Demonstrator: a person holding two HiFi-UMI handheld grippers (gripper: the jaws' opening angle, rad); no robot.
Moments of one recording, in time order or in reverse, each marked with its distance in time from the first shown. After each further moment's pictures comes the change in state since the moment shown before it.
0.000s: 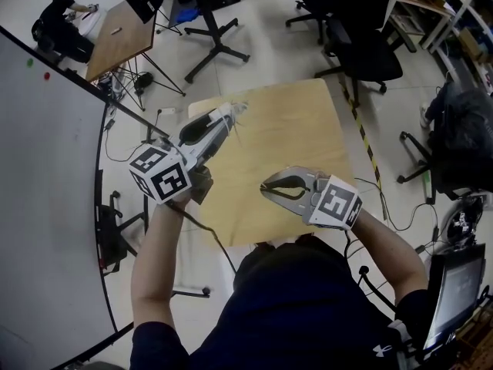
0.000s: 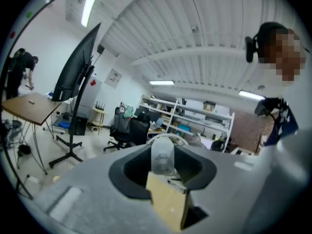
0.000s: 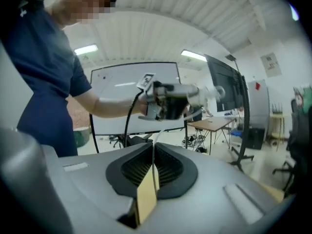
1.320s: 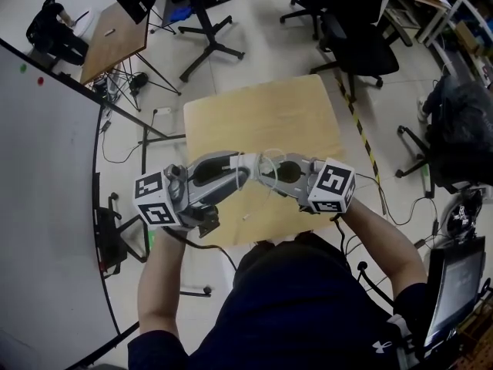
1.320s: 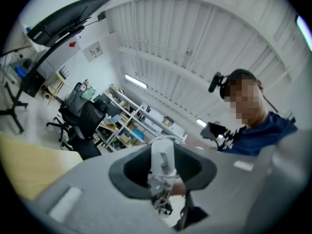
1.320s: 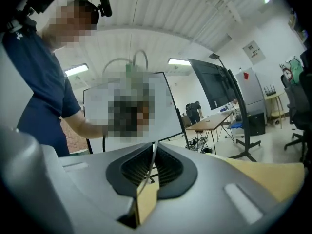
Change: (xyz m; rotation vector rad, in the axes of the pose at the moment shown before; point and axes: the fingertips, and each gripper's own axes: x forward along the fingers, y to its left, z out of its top) left arm -0.032 -0.113 -0.011 -0.279 -0.067 -0.569; right arm 0.008 -0.039 -0.007 0.193 -0.147 -0.020
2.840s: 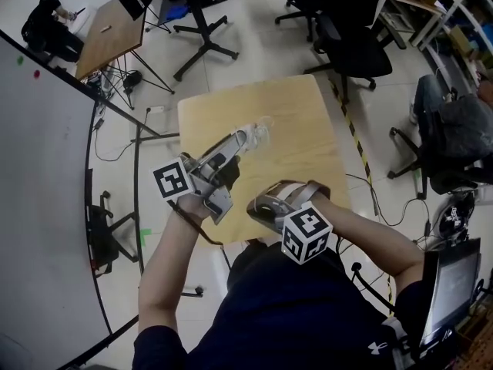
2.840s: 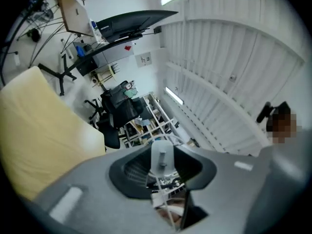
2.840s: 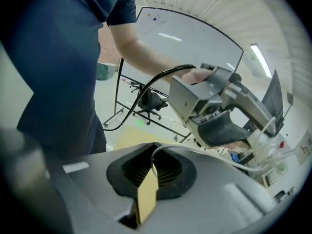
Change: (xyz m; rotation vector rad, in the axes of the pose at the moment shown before) left arm -0.008 0.098 -0.023 -0.439 -0.216 0.322; right arm 0.009 0.087 -0.083 -0.803 0.679 0.146
